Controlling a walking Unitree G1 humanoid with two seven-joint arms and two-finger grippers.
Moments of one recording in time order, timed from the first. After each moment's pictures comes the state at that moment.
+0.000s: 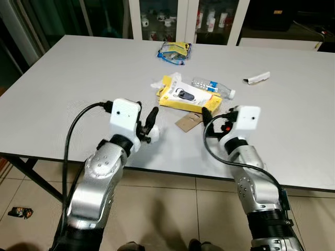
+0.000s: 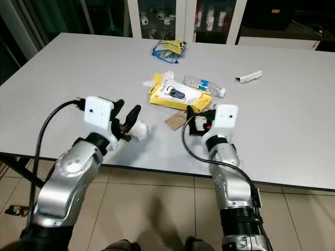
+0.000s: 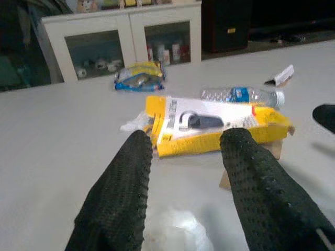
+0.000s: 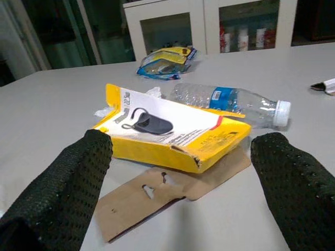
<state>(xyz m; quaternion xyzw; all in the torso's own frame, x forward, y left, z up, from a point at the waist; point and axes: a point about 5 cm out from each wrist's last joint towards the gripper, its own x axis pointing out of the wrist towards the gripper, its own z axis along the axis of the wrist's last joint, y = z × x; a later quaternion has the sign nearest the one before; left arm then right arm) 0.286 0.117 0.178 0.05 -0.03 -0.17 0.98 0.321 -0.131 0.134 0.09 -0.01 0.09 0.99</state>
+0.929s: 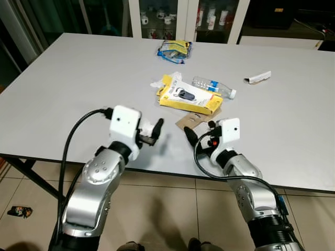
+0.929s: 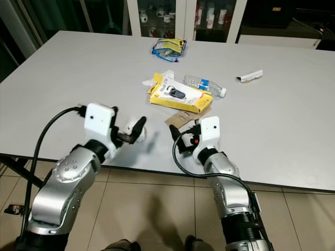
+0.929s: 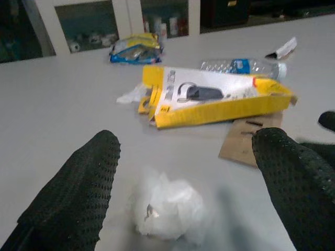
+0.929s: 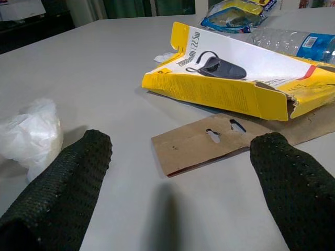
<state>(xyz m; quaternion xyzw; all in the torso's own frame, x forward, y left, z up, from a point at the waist) 0.277 0.121 0.168 0.06 0.01 -0.18 0.98 0.310 -0.118 0.108 0.06 0.04 0.21 0.97</state>
